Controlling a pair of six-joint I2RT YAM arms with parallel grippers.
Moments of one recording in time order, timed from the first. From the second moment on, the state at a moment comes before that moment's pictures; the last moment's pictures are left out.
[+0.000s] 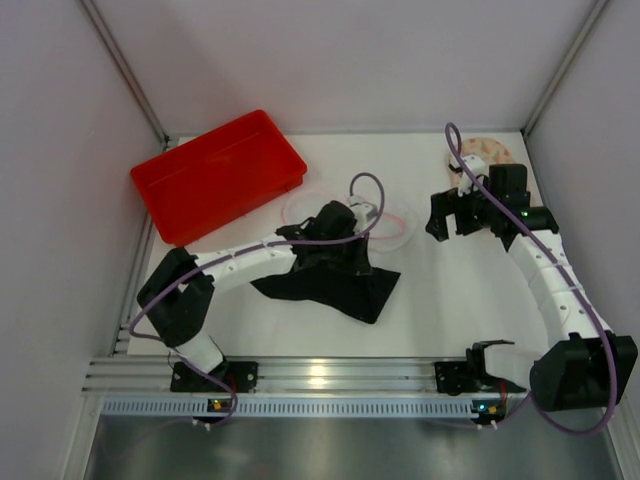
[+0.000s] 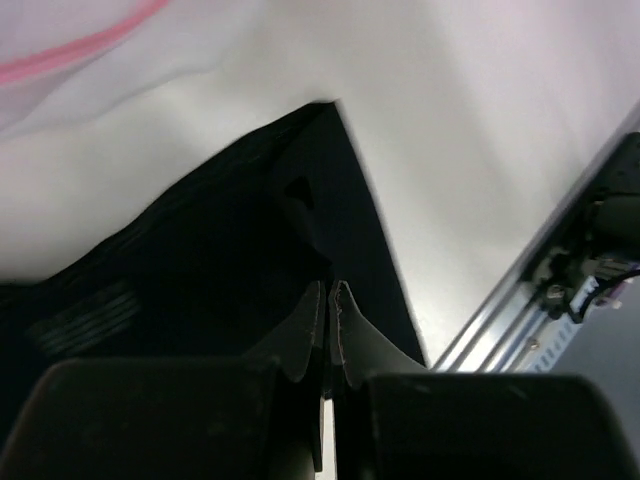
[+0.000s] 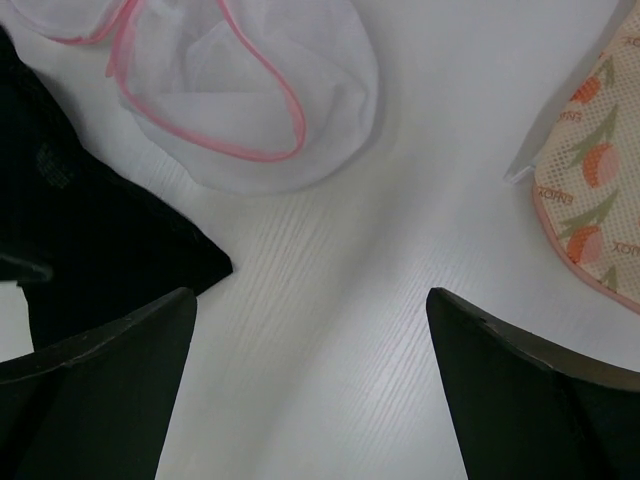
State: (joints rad) left arm -0.90 1.67 1.14 -0.20 0.28 -0.45; right arm 0.07 1.17 1.05 -0.66 -0.36 -0.19
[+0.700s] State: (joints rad) left arm -0.37 1.30 0.97 -0.43 0.34 -0.35; right arm 0.07 1.22 1.06 -0.77 -0.50 -0.27
